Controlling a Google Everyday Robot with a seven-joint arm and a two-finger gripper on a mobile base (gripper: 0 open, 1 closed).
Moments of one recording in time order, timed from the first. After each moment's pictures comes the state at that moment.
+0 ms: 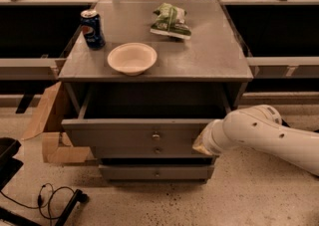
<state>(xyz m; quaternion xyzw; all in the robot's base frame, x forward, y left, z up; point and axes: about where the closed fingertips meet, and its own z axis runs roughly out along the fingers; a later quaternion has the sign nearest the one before) 0.539 -0.149 0.611 -0.55 0.80 0.01 0.25</state>
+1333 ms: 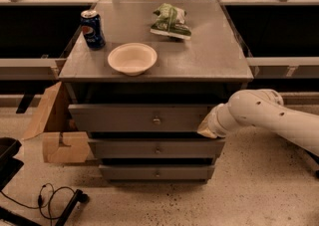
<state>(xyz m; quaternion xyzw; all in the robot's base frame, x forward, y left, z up) 0.596 -0.170 0.614 -0.57 0.78 0.01 0.26</state>
